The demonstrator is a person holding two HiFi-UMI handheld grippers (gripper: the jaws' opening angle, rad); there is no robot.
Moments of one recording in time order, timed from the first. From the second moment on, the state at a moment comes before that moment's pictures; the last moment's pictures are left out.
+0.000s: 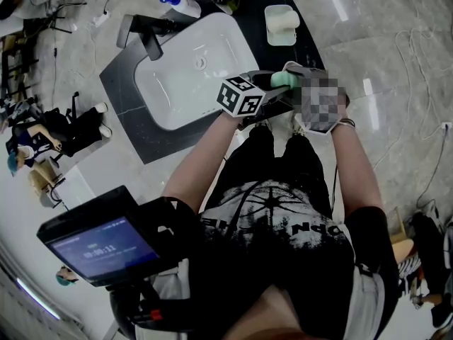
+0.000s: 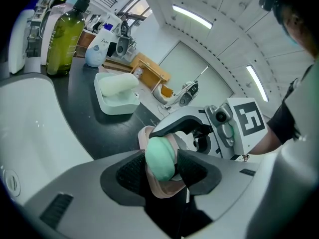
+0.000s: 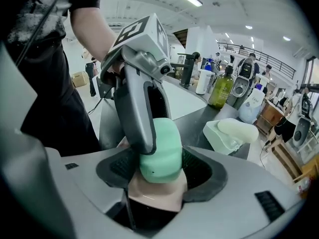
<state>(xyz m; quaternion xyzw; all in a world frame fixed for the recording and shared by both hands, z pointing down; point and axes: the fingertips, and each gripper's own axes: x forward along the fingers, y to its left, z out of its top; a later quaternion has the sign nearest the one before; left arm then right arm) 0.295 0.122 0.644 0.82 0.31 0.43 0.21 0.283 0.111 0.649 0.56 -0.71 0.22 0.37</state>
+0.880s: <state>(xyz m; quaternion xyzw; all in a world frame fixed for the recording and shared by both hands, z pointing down) 0.302 0.105 0.616 0.86 0.30 0.36 0.22 0.289 0.096 0.623 0.59 -0.69 0.17 0.38</state>
